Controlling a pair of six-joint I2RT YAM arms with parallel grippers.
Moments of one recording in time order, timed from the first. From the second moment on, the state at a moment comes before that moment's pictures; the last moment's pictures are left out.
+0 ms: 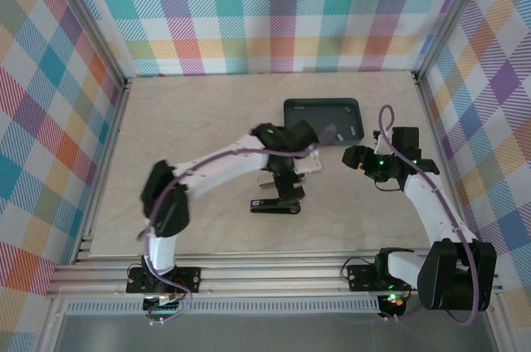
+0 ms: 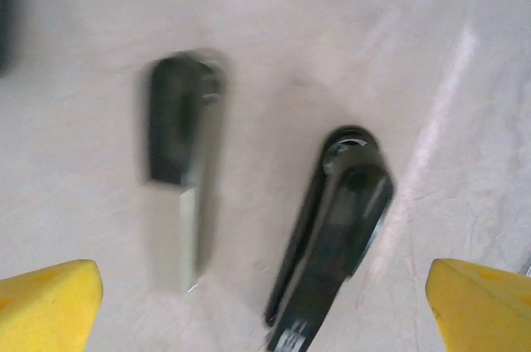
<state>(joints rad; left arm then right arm) -0.91 1.87 1.73 -1.09 -0.01 0.34 -0.03 1.14 0.78 -0.55 -0.49 0.37</state>
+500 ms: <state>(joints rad) -0.28 1.15 0.69 -0.12 -0.35 -0.17 -0.03 1.20 0.49 0.11 -0.15 0.14</state>
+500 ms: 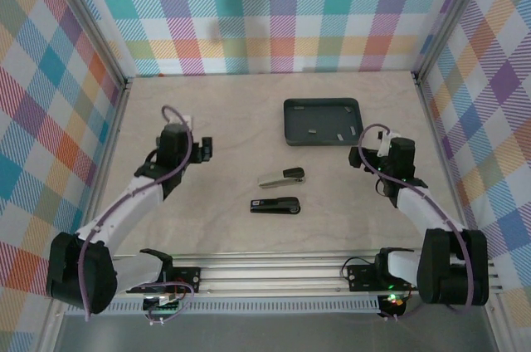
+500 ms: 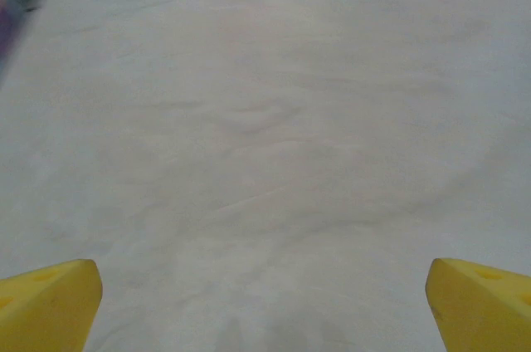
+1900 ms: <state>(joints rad) -0.10 1.57 0.38 0.71 -0.30 -0.13 -0.03 1.55 0.40 0.71 -0.22 0.04</state>
